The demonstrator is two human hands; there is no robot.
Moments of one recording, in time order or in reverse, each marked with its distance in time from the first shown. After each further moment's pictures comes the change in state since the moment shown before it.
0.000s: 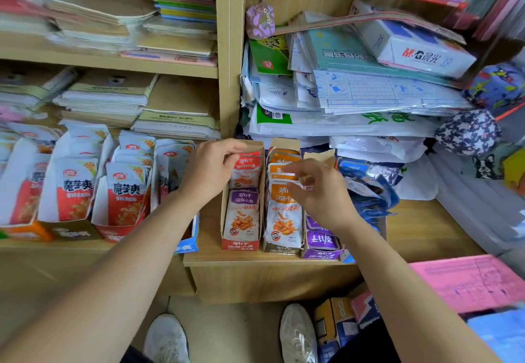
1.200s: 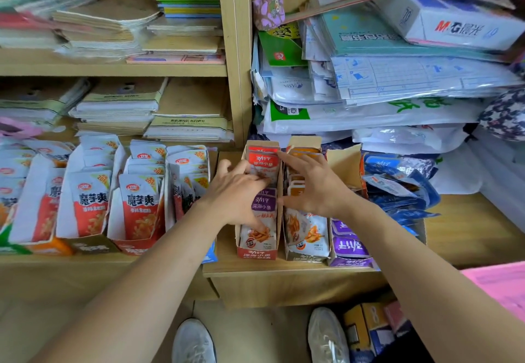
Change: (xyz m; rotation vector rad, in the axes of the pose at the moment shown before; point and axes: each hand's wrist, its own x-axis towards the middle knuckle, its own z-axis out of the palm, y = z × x) left_hand -0.005 -0.014 0.021 0.653 -0.740 0.185; right_hand 0.046 0.029 0.045 -0.189 -0.340 -0.016
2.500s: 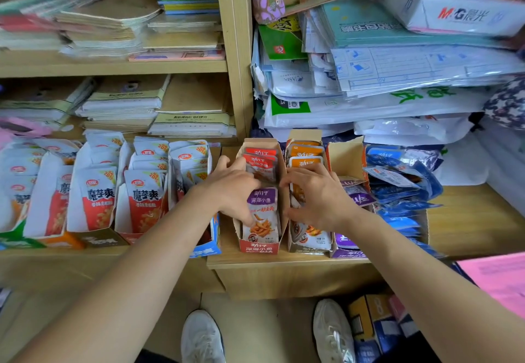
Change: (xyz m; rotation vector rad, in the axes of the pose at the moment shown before) left_hand -0.004 -0.005 -0.016 -0.071 -0.240 -0.025; right_hand -0.030 -0.013 0.009 -0.156 0.002 -0.016
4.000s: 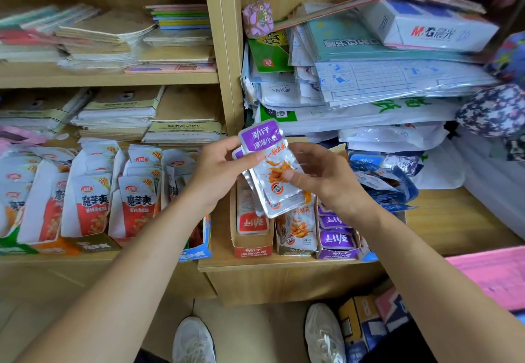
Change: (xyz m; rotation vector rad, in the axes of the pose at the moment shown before) left_hand -0.033 0.028 -0.035 -1.484 0.624 -0.073; right_hand -0.015 0.000 -0.049 1.081 0.159 0.095
